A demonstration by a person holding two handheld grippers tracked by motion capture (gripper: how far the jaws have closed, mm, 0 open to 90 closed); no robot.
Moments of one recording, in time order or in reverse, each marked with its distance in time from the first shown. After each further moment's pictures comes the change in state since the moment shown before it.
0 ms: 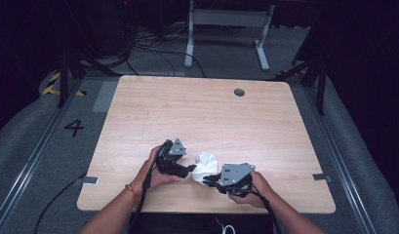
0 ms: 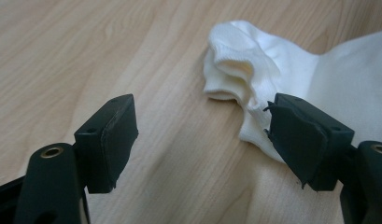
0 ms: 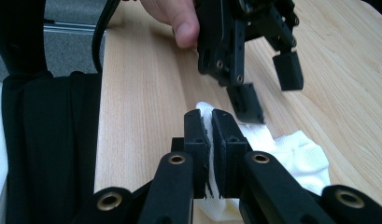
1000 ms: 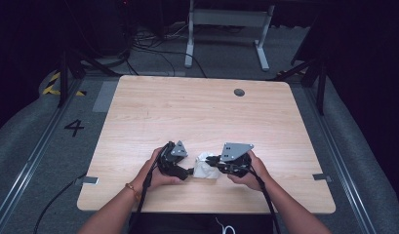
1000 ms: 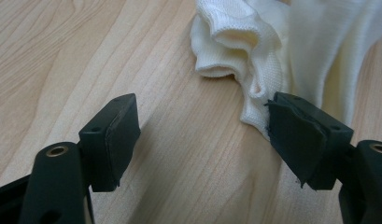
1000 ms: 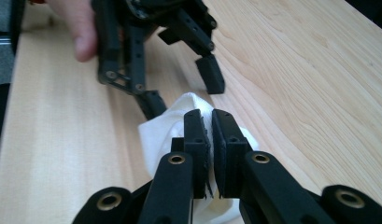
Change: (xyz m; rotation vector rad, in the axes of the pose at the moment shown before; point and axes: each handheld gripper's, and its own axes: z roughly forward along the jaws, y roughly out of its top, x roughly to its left) left arm 0.008 -0.005 0.007 0.045 -0.060 0.014; right arm -0.053 -0.010 0.013 0.017 -0.091 0.120
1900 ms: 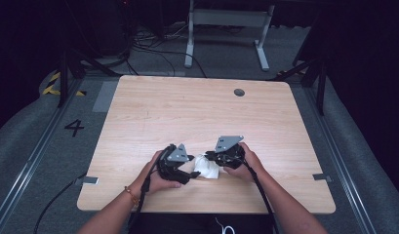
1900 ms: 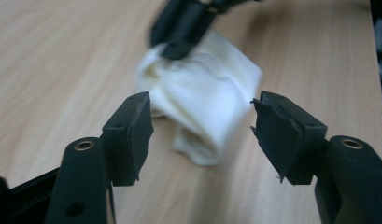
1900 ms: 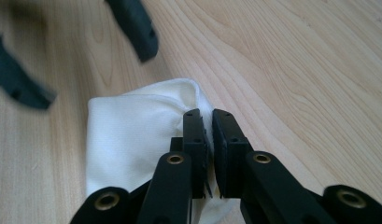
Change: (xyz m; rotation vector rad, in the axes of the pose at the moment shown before) left arm -0.033 0.015 -0.019 -0.089 -0.111 0.113; right arm -0.026 -0.012 0.033 0.100 -0.014 0.047
